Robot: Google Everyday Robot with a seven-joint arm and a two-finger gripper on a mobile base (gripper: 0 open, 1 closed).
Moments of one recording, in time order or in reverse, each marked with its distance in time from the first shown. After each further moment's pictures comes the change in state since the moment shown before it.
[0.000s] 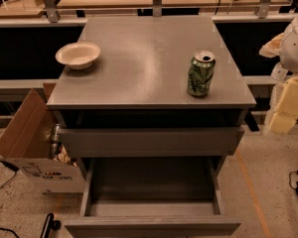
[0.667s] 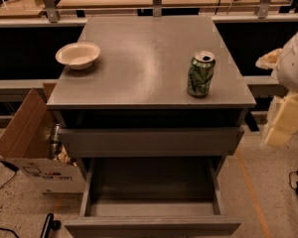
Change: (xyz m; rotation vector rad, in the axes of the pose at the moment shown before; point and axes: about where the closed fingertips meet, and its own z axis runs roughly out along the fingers) arm 0.007 0.008 0.021 0.003 -0.041 -0.012
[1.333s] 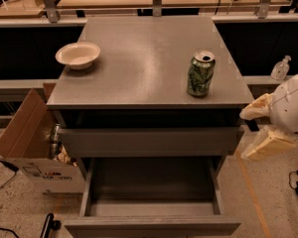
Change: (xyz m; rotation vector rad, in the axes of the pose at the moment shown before) arm 0.014 0.035 0.059 -0.005 -0.115 -0.051
